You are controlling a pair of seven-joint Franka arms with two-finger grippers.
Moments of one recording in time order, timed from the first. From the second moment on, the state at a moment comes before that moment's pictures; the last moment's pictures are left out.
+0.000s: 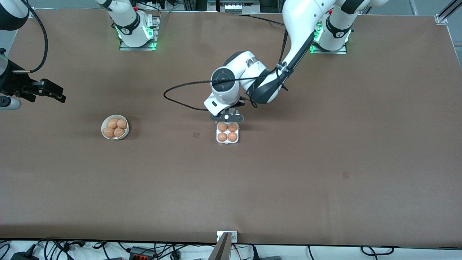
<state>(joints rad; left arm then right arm) -0.66 0.78 -0.21 -1.34 0.00 1.93 -0.78 0.01 0.03 -0.05 -1.67 0.00 1.70 -0.02</state>
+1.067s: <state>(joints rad) -0.54 0.80 -0.19 -1.24 0.00 2.08 -0.78 0.01 0.03 -0.04 -1.67 0.00 1.69 -0.02</state>
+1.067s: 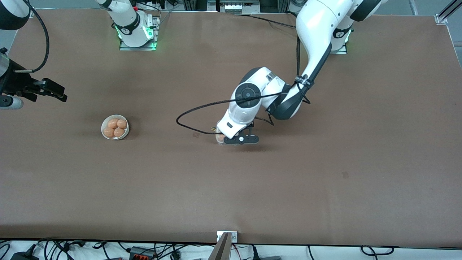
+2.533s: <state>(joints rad) -0.23 0.54 -0.19 -1.29 0.05 1.87 -0.65 0.01 0.03 -0.04 -1.67 0.00 1.69 -0.02</state>
